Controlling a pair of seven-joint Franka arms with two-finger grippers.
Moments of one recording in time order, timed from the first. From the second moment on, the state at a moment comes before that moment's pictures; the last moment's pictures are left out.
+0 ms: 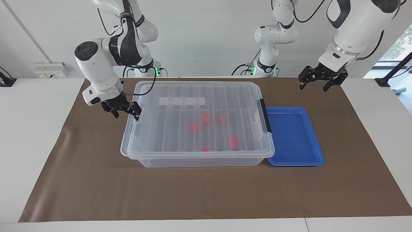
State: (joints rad) left arm -0.03 -0.02 -0.07 -1.61 -0.04 1.54 0.07; right arm 0.10 0.01 -0.04 -2.01 0.06 2.04 0.23
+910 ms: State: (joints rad) left arm -0.03 -0.02 -0.07 -1.61 -0.04 1.54 0.07; right arm -0.05 0.00 -0.11 -2.01 0.06 2.04 -0.14
